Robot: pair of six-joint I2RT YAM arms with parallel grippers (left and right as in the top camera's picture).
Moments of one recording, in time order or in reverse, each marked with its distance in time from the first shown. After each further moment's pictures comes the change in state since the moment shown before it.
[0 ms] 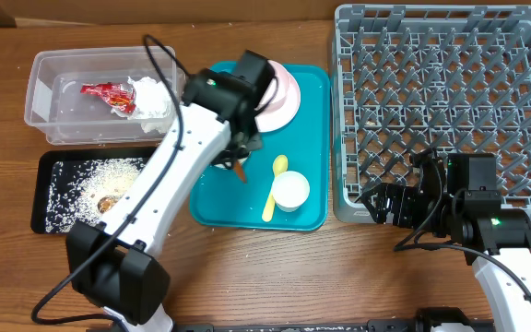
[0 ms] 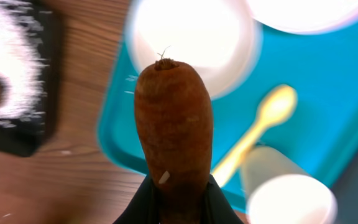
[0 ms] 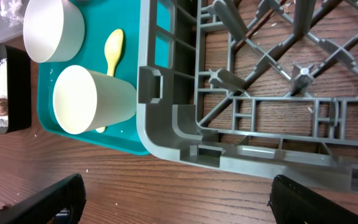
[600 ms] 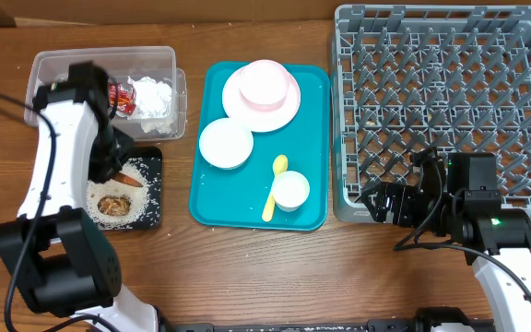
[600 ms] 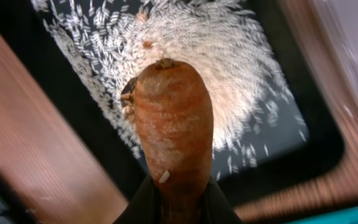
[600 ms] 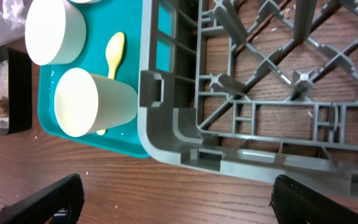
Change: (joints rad) left arm 0.650 -0.007 -0.263 0.130 -0.038 -0.112; right arm 0.000 0.000 0.000 0.011 0.000 0.000
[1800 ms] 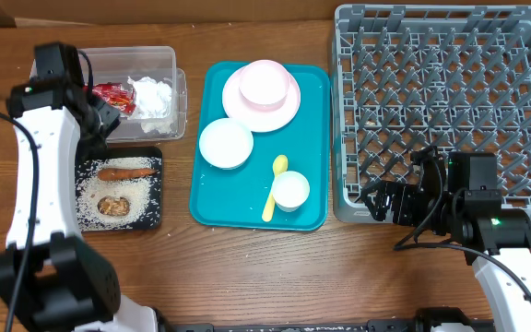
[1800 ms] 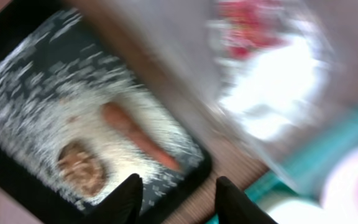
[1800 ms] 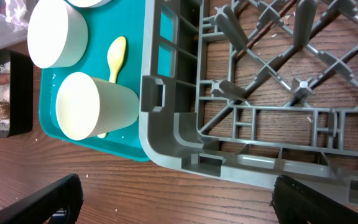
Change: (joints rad) left arm 0.017 -0.091 0.116 0.173 0.132 0.241; right arm 0.000 0.000 0.000 0.016 0.000 0.000
